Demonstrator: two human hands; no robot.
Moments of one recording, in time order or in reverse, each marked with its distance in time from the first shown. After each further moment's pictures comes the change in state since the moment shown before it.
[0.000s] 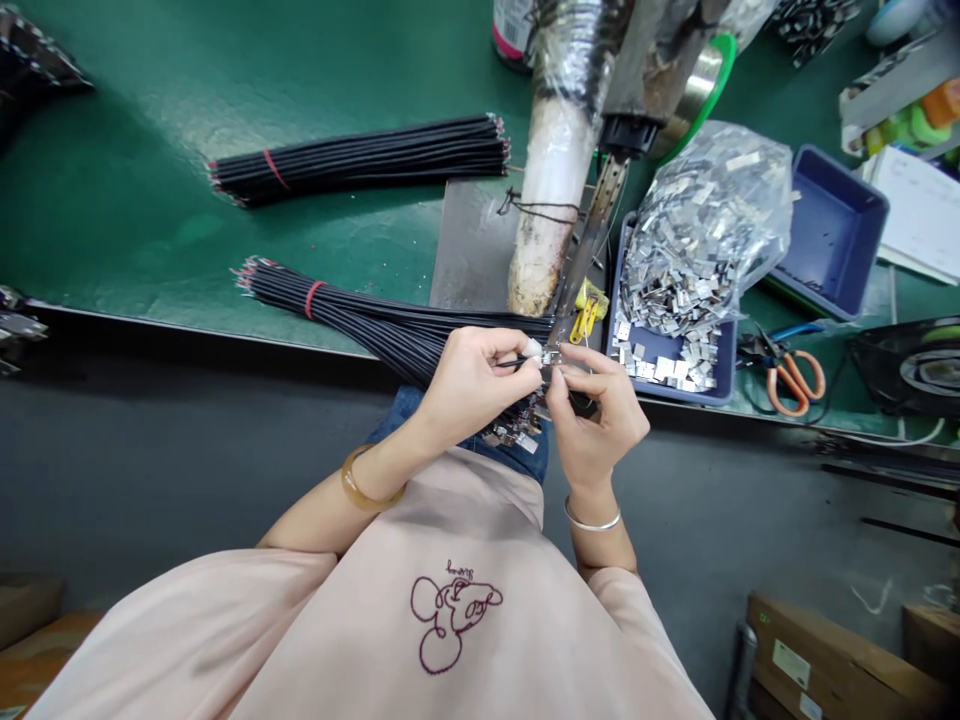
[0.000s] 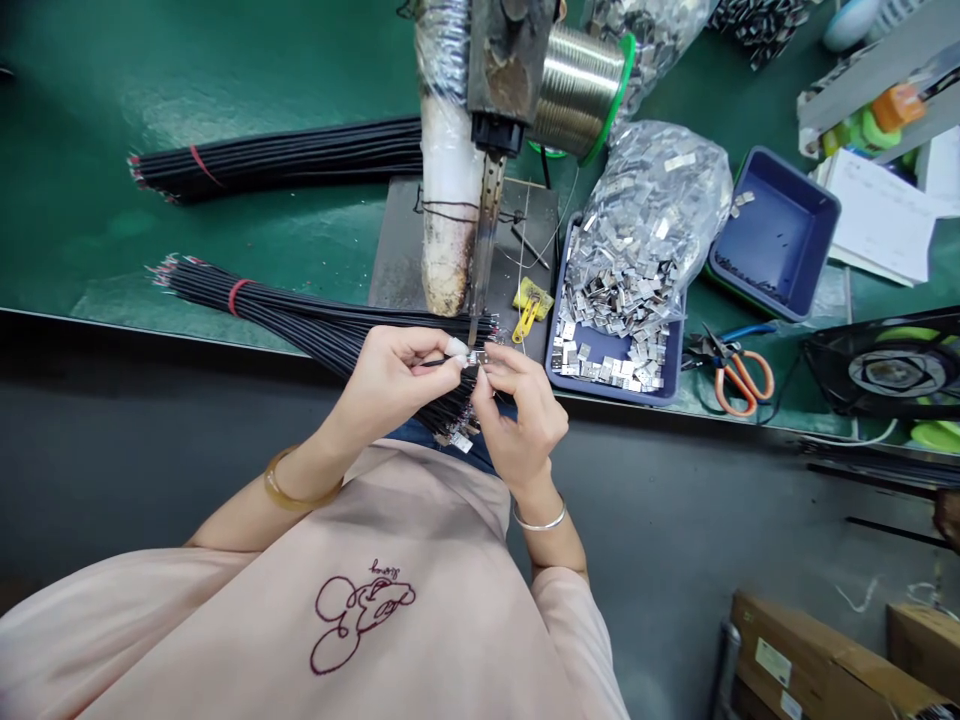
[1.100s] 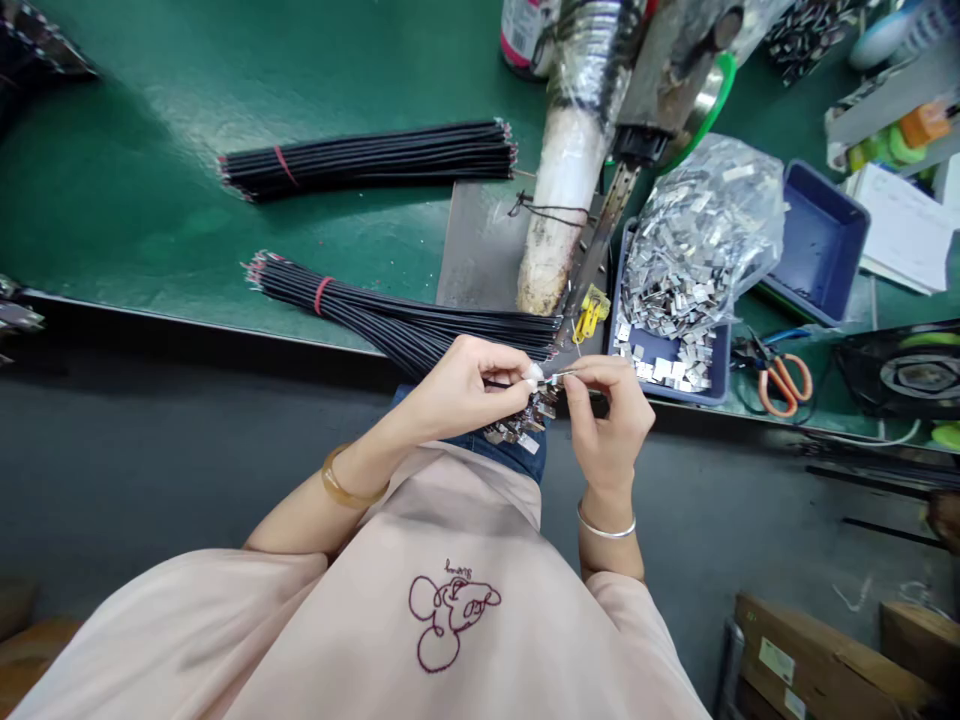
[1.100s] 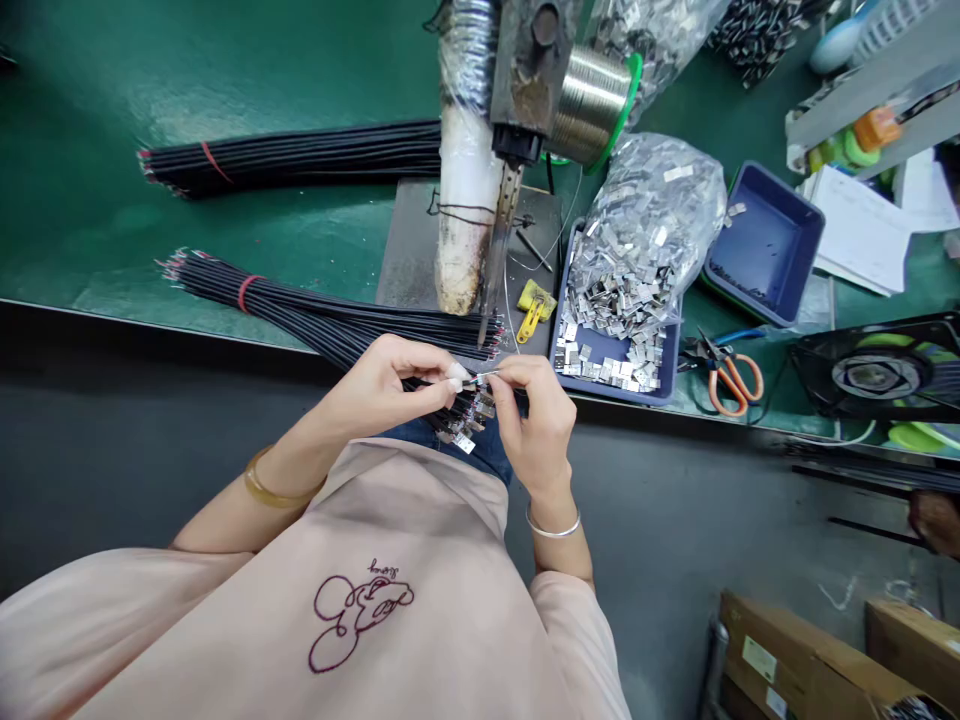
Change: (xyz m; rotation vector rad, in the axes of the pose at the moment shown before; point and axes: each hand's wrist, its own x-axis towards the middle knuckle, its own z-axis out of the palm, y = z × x) left_hand -0.008 0.002 -0.025 -0.007 -0.294 0.066; right_hand 0.004 0.004 -0.019 0.110 -0.222 0.067
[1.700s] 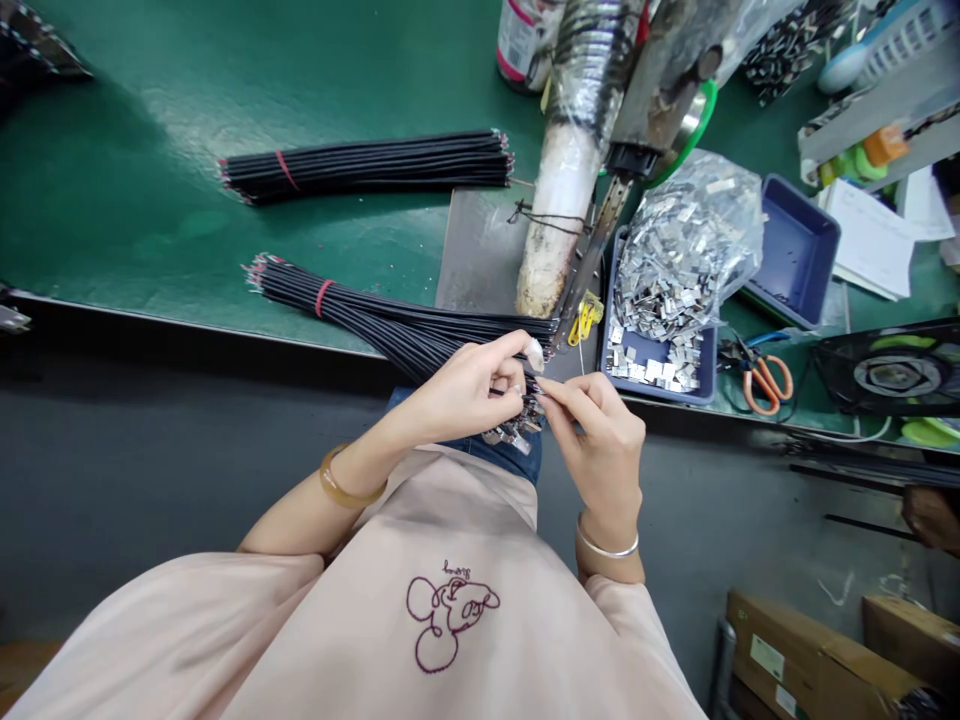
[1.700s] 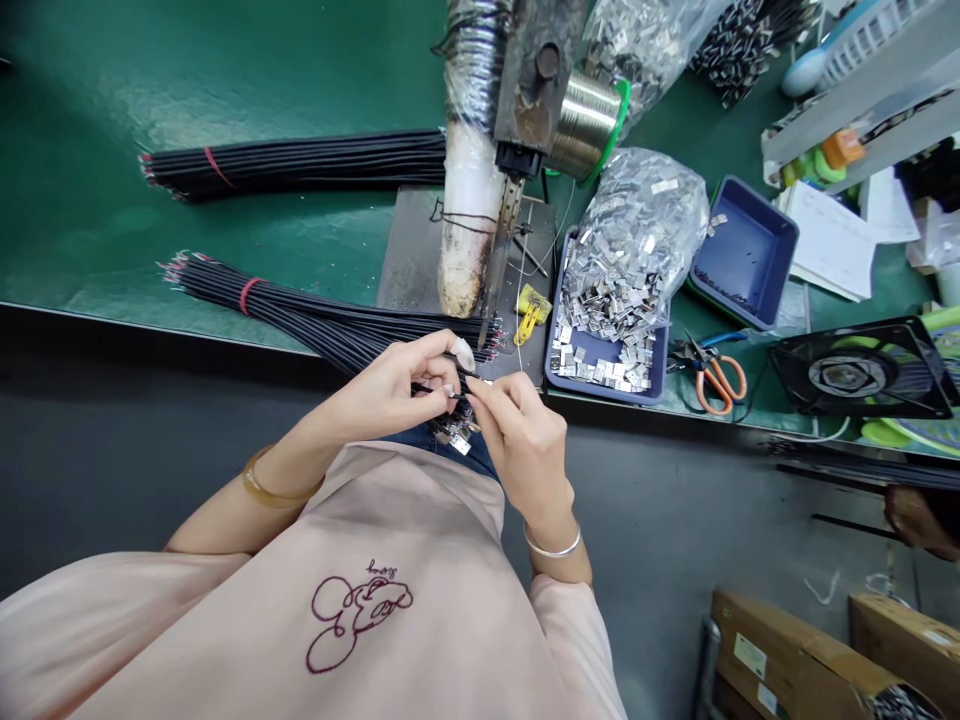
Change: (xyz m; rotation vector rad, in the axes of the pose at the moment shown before) left_hand -0.001 -0.007 -0.002 0.116 -0.086 0.028; right_hand -0.004 -0.027 -0.014 -0.334 -0.216 -0.067
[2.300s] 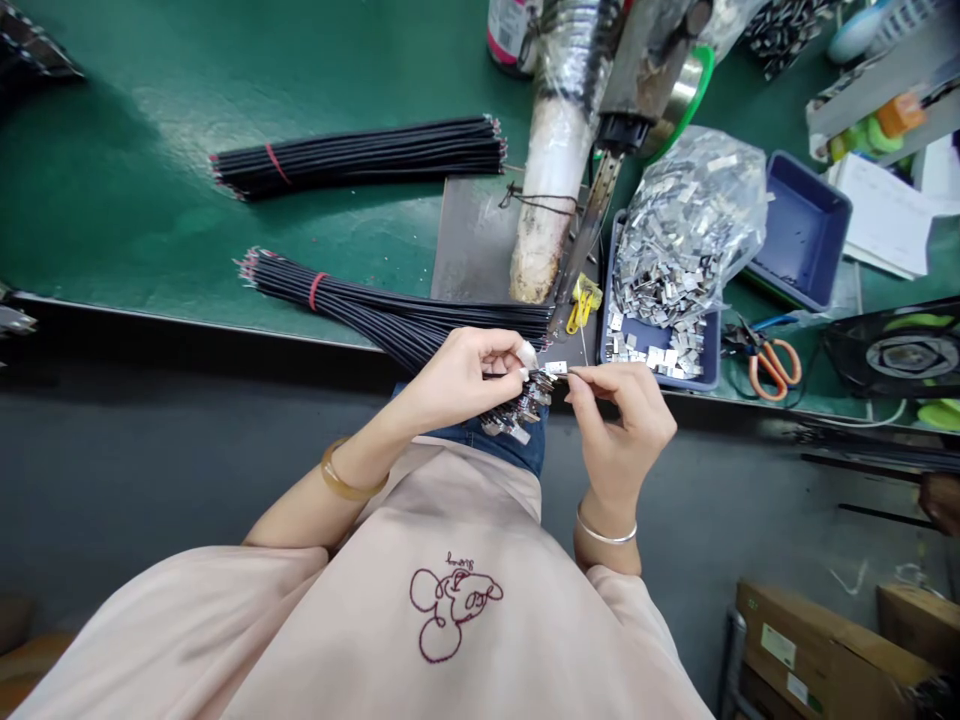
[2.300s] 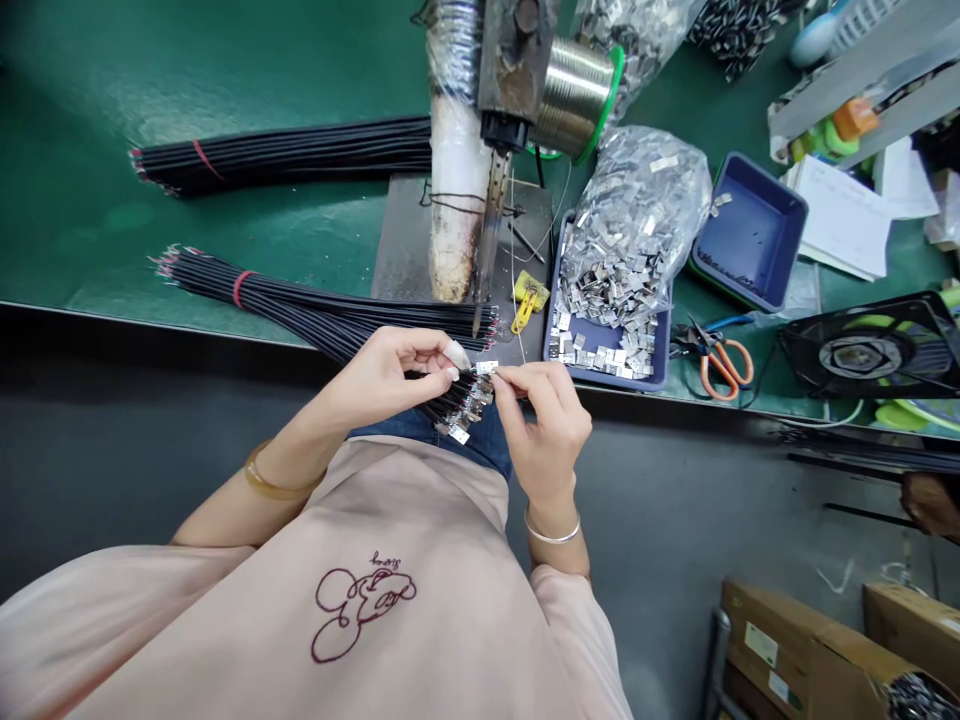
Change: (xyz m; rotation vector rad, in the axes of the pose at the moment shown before) left_hand 0.003 0.001 0.005 -0.165 0.099 -0.075; right_hand -0.002 0.005 0.003 0.158 0.265 0.122
